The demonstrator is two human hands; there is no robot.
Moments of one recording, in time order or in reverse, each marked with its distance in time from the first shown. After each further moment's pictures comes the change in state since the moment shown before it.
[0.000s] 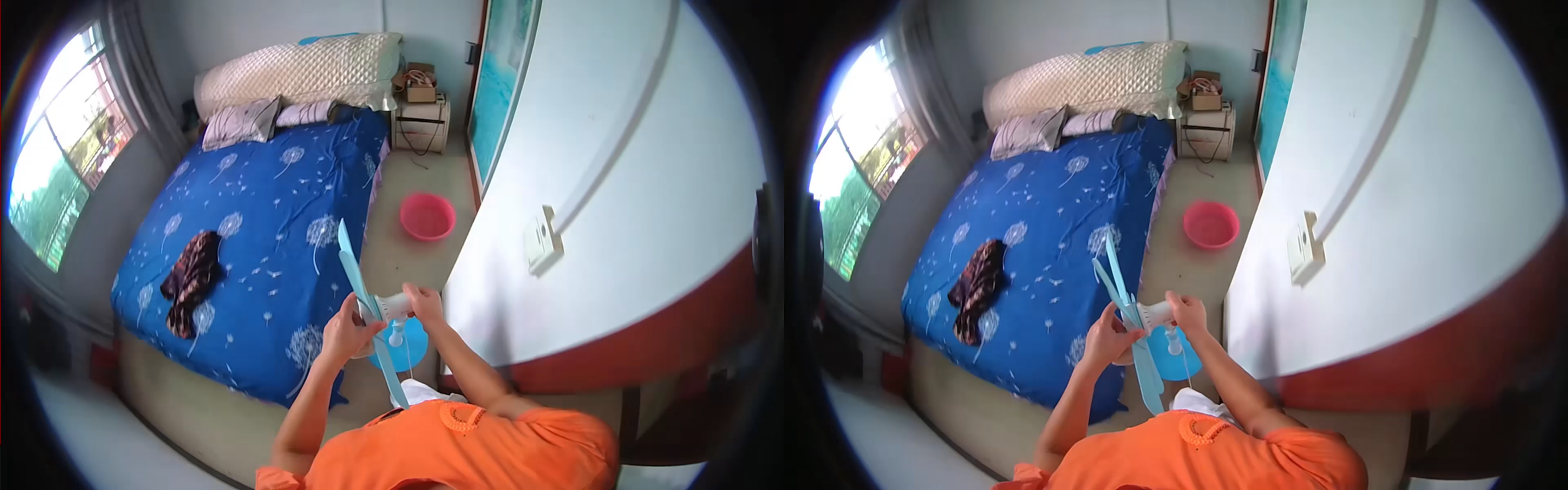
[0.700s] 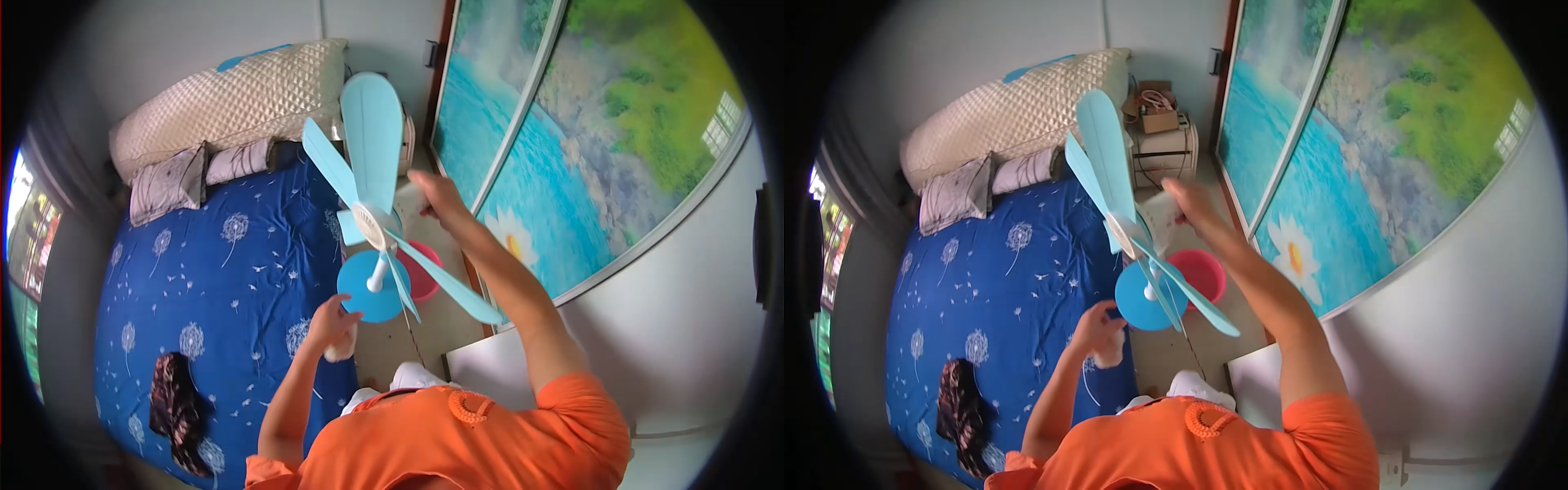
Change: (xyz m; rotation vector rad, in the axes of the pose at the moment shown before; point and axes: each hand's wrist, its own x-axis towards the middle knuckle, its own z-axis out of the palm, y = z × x) left_hand 0.485 -0.078 0.009 -0.175 -0.336 0.119; right_hand 0.416 -0.332 0.045 -0.017 0.031 -0.262
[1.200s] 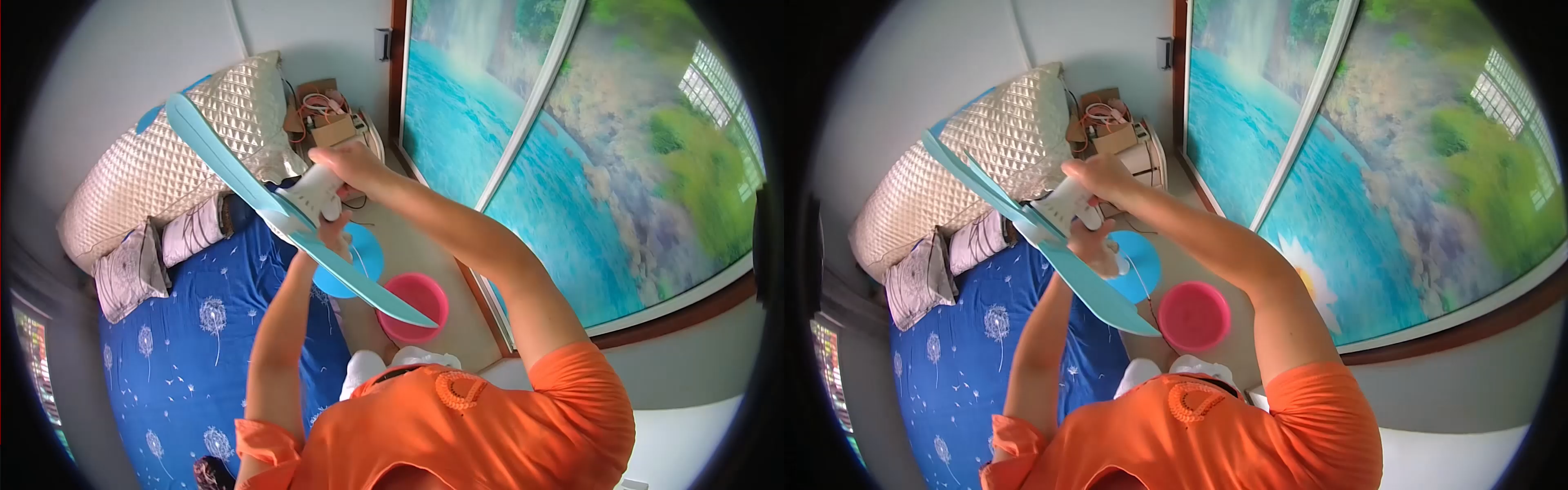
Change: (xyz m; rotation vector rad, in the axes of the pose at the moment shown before) left_hand 0.457 0.084 -0.042 -0.449 0.113 0.301; right_hand 0.327 -0.046 0.035 -0.118 -0.179 -0.046
